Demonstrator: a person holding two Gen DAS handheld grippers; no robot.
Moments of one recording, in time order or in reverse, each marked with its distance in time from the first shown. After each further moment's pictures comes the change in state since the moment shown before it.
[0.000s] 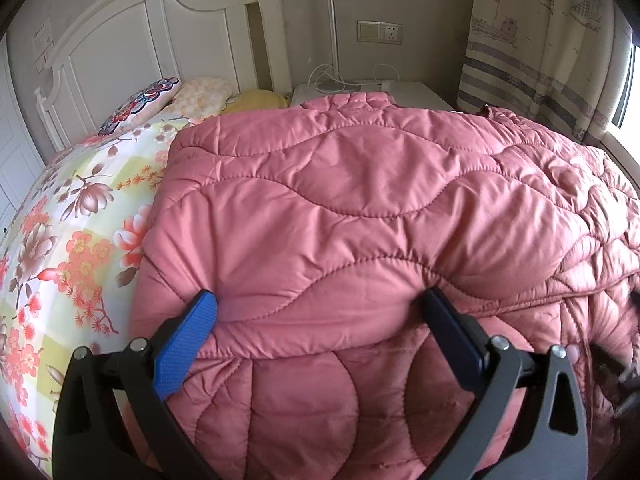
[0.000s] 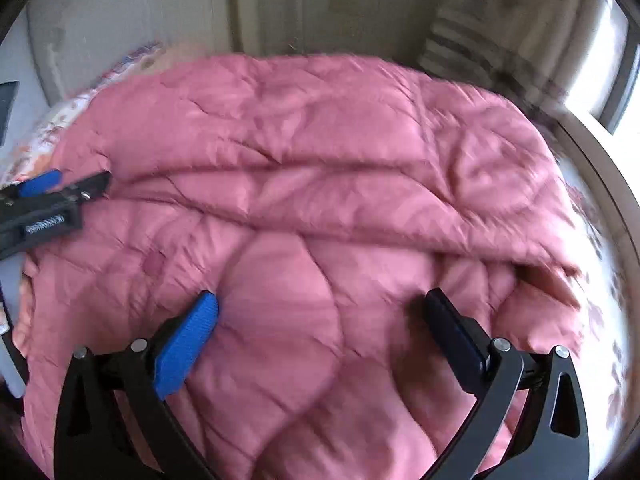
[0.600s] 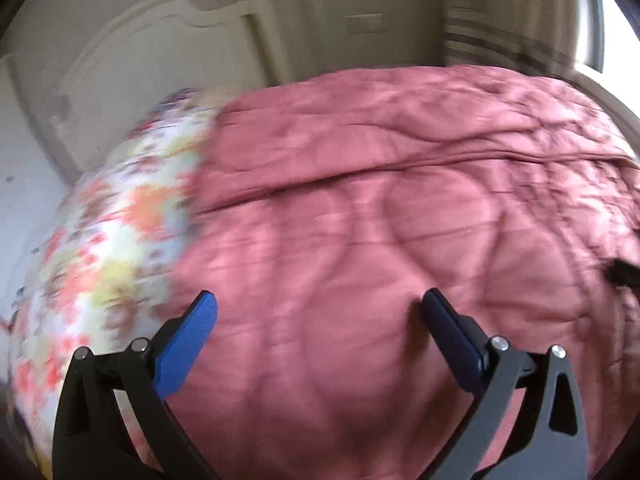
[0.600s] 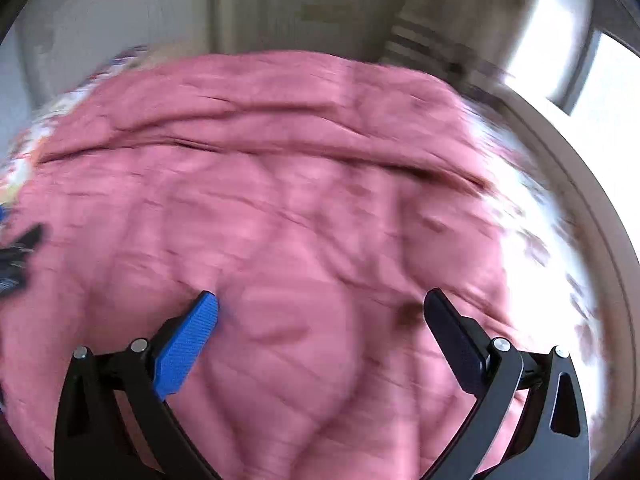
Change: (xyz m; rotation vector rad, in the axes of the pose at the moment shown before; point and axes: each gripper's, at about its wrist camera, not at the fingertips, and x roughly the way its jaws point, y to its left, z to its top) left arm -0.084 -0.014 -0.090 0.096 -0.002 0.129; right arm -0.050 -0.040 -0.072 0.054 -0.035 -0.110
